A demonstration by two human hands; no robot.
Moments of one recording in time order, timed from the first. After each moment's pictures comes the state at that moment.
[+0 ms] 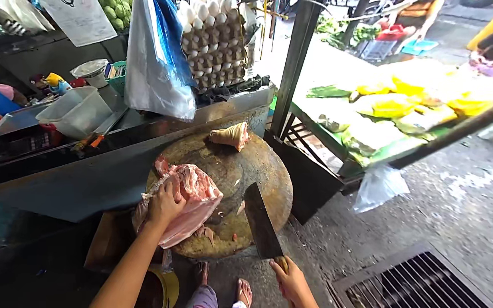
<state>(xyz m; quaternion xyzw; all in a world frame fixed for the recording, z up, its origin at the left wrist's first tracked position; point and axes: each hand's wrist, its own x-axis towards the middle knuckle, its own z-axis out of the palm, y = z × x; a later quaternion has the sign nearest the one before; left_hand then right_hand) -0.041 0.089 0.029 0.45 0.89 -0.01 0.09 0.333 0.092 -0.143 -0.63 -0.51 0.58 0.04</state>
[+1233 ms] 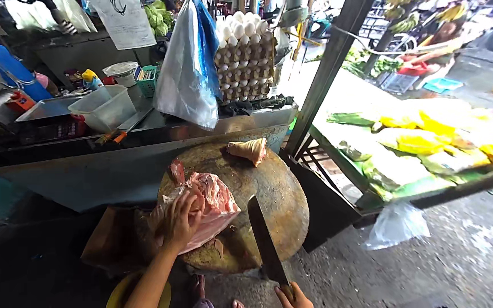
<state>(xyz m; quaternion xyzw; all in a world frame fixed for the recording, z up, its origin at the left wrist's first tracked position) -0.058 0.047 -0.051 0.56 0.77 0.28 -0.11 0.321 0.075 -0.120 -0.57 -0.68 0.46 0.08</state>
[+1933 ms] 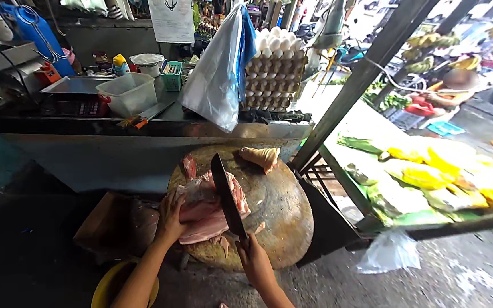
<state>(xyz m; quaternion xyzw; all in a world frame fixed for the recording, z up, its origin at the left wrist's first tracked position) -0.098 -0.015 -0.064 0.48 0.82 0.32 0.01 0.169 0.087 -0.030 -0.44 -0.80 0.40 0.08</state>
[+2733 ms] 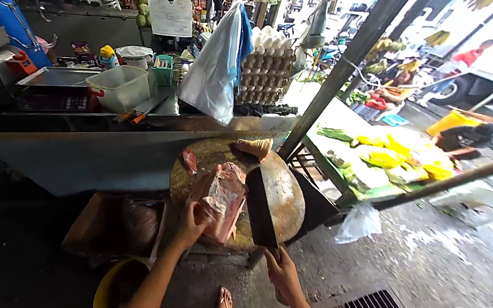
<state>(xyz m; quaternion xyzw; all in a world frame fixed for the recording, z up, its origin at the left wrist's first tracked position) -0.073 -0.052 -0.035 0.42 0.73 0.45 0.31 0.234 0.022 -0.079 -0.56 -0.64 0.48 0.22</state>
